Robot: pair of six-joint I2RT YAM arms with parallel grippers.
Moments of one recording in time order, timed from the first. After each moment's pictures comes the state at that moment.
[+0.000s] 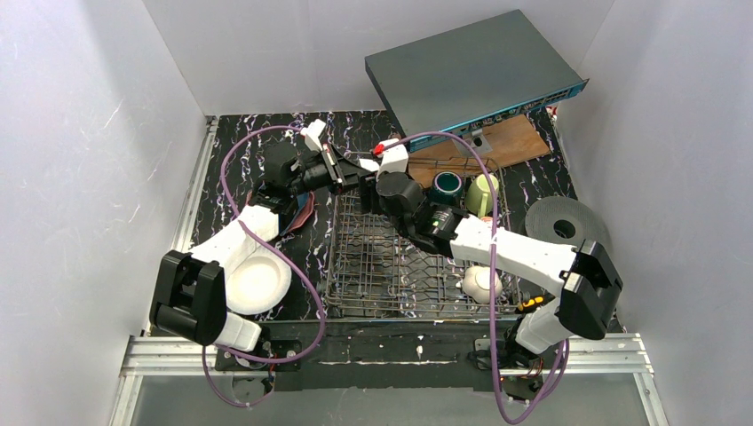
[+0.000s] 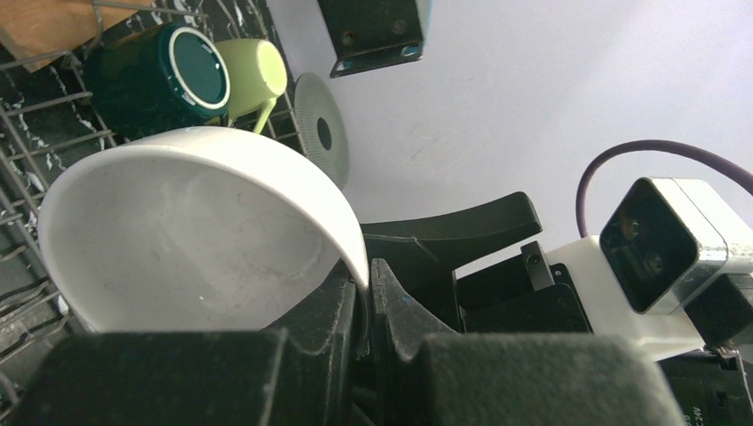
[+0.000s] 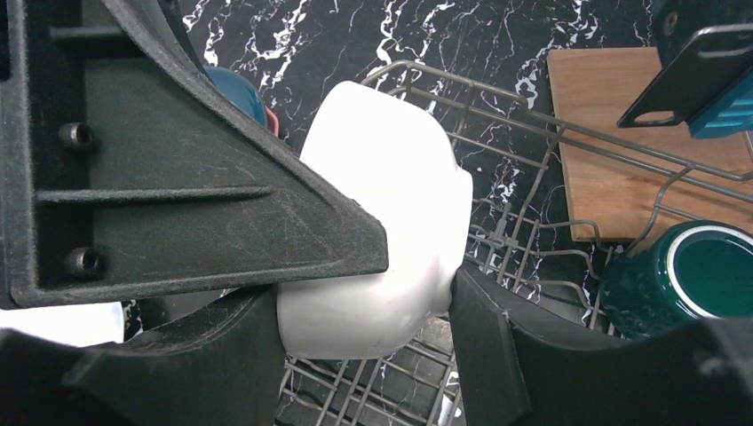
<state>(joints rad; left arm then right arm) -0.36 1.43 0.93 0.42 0.78 -1.15 1.03 1.50 1.20 -0.06 0.55 0.31</state>
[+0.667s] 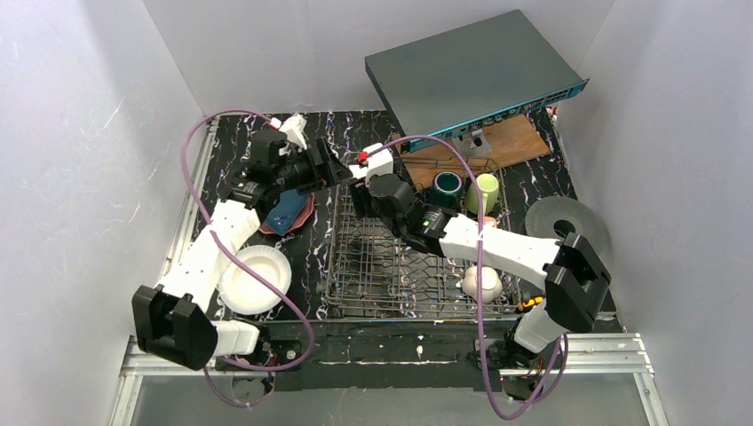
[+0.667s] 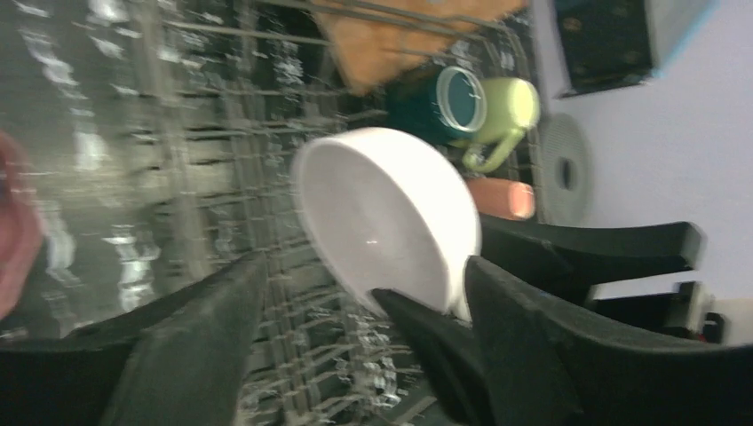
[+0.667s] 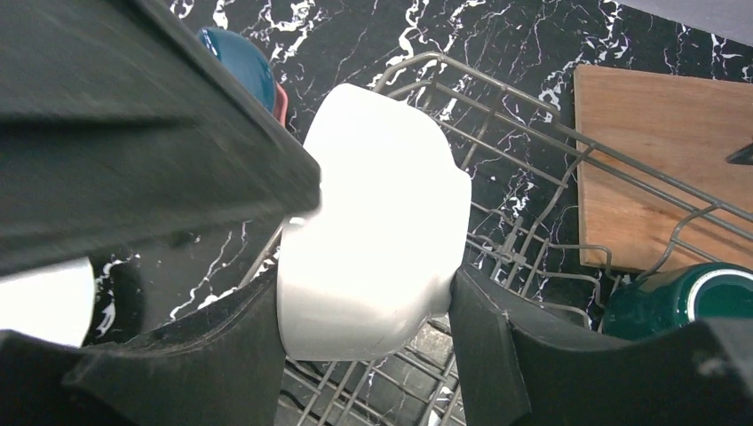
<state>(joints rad) -0.33 1.31 1.16 -0.36 0.40 -0.62 1.03 1.55 1.19 0.00 0.48 0.19</state>
